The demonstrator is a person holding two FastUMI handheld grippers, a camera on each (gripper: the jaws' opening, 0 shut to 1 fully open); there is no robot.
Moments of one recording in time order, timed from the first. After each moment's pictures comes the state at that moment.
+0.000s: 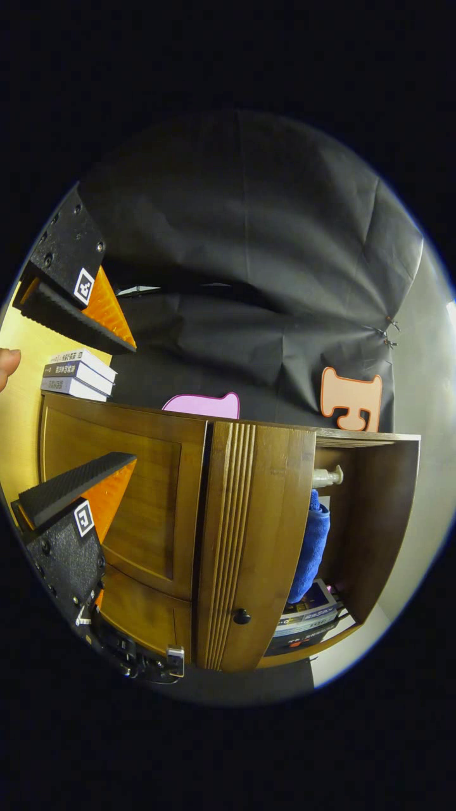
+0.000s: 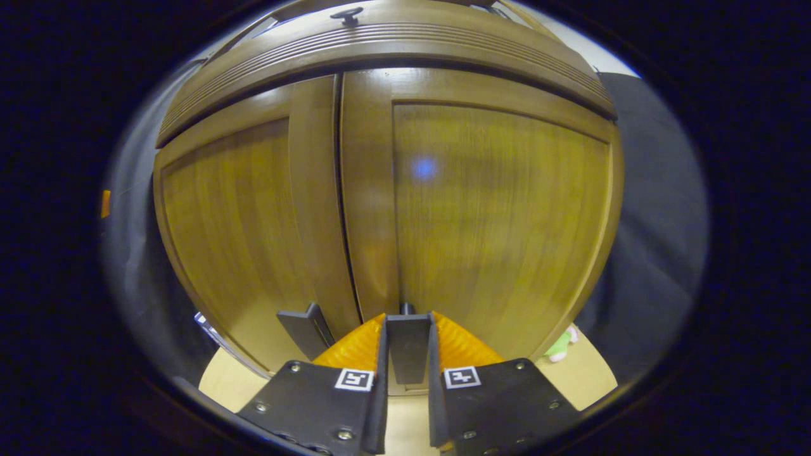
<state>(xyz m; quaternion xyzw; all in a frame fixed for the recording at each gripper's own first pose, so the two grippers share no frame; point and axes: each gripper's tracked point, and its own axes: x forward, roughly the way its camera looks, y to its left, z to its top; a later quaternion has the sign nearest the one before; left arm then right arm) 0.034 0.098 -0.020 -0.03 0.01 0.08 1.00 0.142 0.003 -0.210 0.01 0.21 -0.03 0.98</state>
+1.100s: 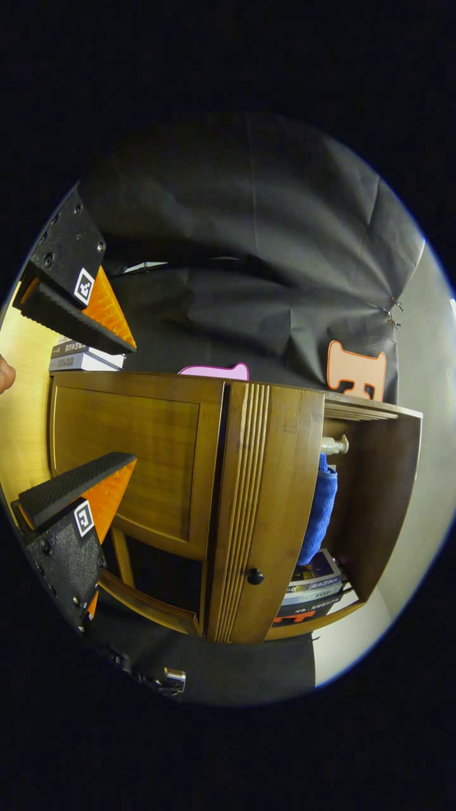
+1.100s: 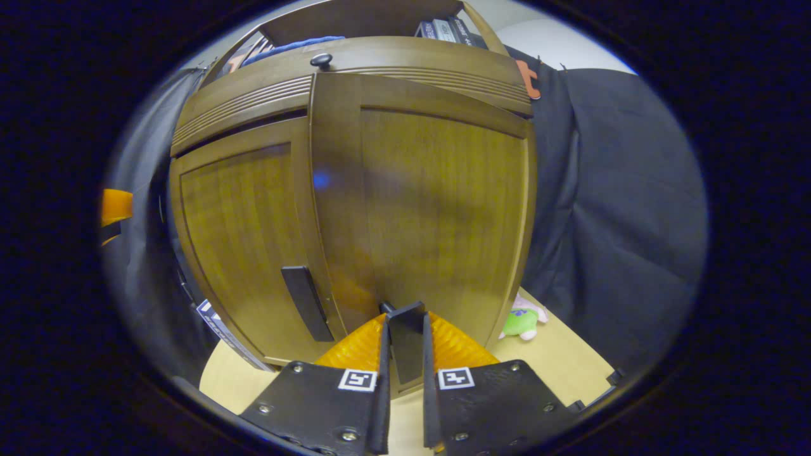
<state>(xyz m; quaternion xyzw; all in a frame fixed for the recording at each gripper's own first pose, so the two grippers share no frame) 0.017 0.051 -0.036 -0.03 0.02 0.01 1.00 0.043 -0.034 -0.198 0.05 0.20 -0.08 0.97</state>
